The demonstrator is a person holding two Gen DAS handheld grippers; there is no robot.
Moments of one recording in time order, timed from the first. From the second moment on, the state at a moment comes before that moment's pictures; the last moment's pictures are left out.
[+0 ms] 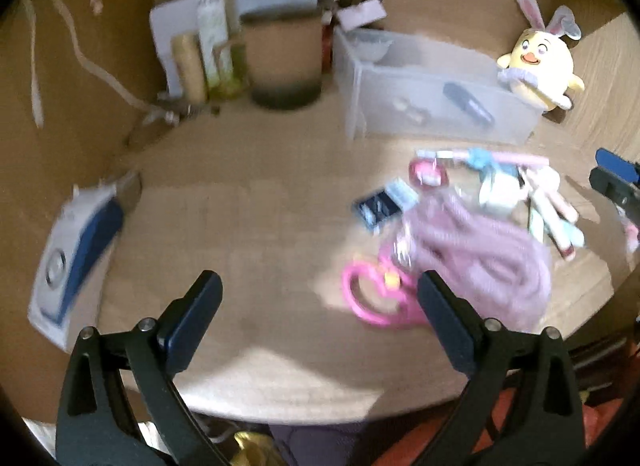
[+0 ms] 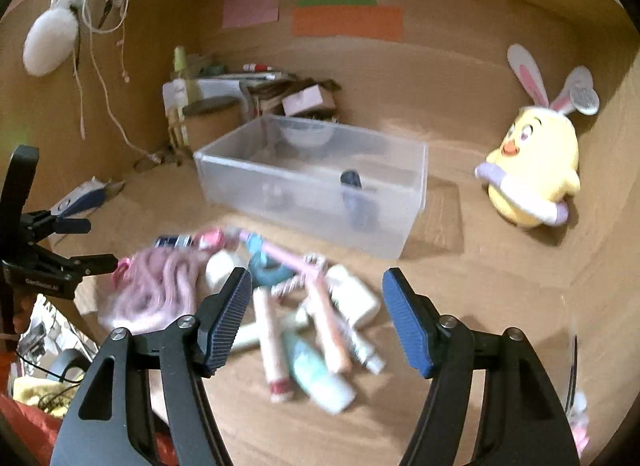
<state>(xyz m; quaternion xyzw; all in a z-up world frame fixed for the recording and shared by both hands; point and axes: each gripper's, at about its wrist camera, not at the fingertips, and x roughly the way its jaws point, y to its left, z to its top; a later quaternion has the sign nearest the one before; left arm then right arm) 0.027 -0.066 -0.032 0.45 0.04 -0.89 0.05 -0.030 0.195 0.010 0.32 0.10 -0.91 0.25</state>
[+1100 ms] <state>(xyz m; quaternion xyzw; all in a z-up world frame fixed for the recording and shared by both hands) 0.022 -0.045 -0.052 0.43 0.01 -0.90 0.03 -0.022 0.179 -0.043 0.36 0.11 -0.89 0.25</state>
